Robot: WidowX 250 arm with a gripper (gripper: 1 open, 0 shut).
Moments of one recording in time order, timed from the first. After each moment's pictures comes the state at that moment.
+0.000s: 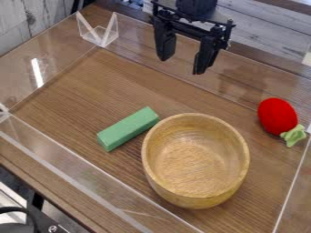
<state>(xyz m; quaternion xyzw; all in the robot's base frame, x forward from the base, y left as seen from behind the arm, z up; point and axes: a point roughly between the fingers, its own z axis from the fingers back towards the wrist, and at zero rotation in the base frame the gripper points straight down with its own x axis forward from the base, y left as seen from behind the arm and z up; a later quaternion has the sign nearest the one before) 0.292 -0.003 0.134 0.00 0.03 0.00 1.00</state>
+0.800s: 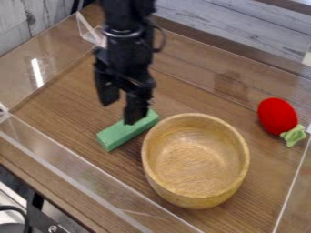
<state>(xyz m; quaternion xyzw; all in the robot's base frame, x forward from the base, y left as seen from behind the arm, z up) 0.220 0.047 0.091 0.00 0.02 -0.09 1.00</state>
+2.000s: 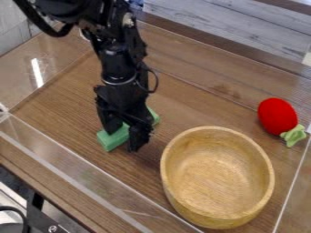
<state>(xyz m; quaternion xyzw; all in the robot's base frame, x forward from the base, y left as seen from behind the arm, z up) 0.227 0.053 0.031 0.00 -0.03 -0.06 1.00</state>
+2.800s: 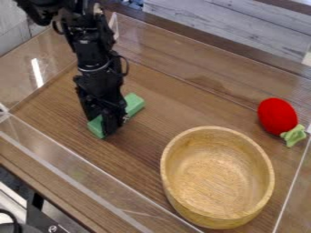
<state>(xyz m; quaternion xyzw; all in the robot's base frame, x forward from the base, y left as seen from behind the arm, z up) 0.233 0.101 0.020 -0.01 -0.02 -0.05 1.00</state>
